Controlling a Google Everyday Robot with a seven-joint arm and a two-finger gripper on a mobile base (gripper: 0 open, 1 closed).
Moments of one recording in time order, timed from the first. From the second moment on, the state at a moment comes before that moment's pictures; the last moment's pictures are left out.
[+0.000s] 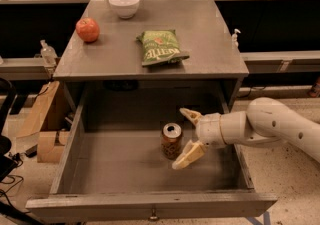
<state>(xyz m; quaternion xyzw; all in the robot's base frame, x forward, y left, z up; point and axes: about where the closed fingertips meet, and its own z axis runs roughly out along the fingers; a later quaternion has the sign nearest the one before) 0.512 -0.060 0.677 -0.56 0.66 0.29 0.41</state>
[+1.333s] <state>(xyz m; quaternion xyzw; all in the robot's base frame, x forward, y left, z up) 0.537 -0.023 0.682 -0.52 0.67 0.34 0.41</state>
